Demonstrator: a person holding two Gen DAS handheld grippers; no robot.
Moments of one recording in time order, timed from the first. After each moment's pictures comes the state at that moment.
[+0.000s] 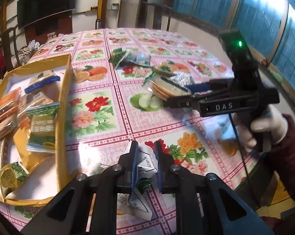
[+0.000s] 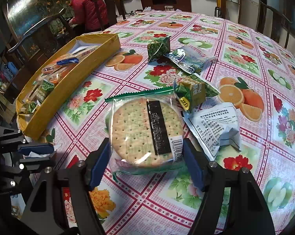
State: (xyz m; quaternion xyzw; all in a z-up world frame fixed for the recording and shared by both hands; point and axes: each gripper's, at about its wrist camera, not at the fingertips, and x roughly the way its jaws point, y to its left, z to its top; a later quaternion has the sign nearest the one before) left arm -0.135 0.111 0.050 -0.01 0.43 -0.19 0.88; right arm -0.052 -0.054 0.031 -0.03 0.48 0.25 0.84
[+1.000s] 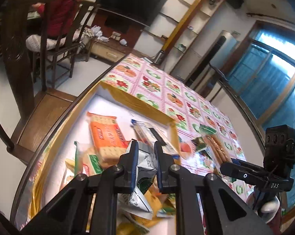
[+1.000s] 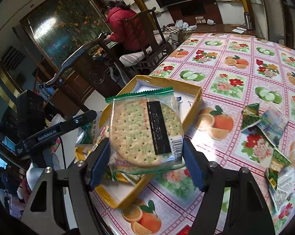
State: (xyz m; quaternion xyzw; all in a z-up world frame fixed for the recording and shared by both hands) left arm -0.060 0.335 0.085 -0.26 0.35 -0.03 0.90; right arm -0.004 0.087 0.115 0.07 0.45 0.37 0.81
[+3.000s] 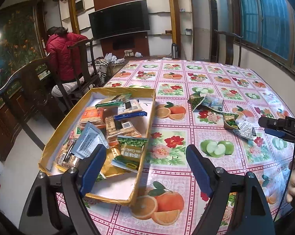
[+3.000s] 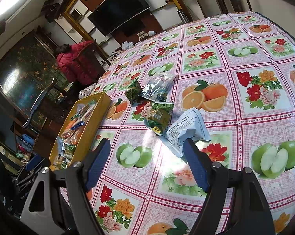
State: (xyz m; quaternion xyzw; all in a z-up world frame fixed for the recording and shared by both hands) left arm -0.134 0.126 0.098 0.02 0.35 0.10 0.93; right arm -0.054 -0.133 0.061 0.21 0.42 0.20 0.86
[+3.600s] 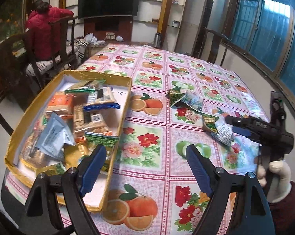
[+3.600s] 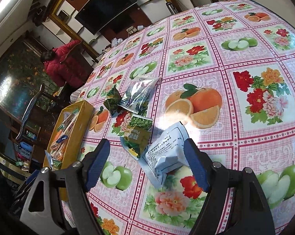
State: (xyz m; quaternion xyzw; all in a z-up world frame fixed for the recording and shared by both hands) left arm -0.099 0.138 0.090 -0.08 0.40 0.01 0.91; right arm 0.001 -0.142 0.036 0.22 0.46 0.18 0.84
